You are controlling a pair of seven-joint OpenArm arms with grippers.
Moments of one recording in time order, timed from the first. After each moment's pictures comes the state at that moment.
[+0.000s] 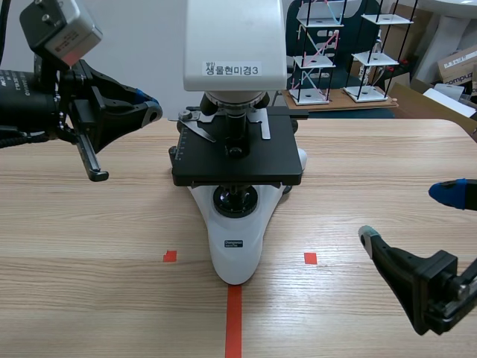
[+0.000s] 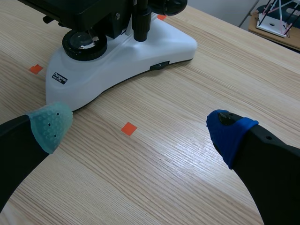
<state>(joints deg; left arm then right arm) -13.9 -50.3 30.6 97.1 -26.5 -29.4 -0.2 -45.4 31.3 12.4 114.7 16.4 24.7 4.3</state>
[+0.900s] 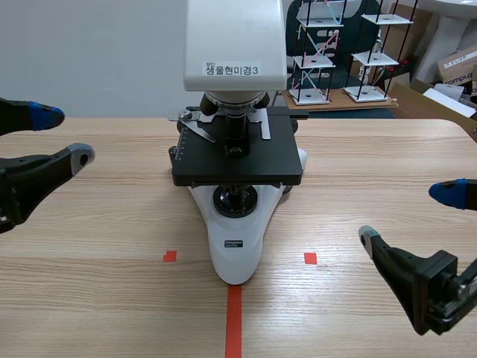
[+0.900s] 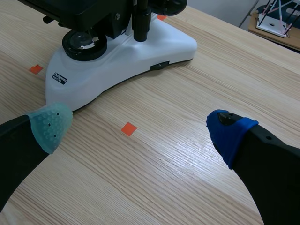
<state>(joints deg) 24.7 -53.0 0.1 100.7 -26.4 -29.0 -21.9 -45.4 31.3 12.4 114.7 16.4 24.7 4.3</state>
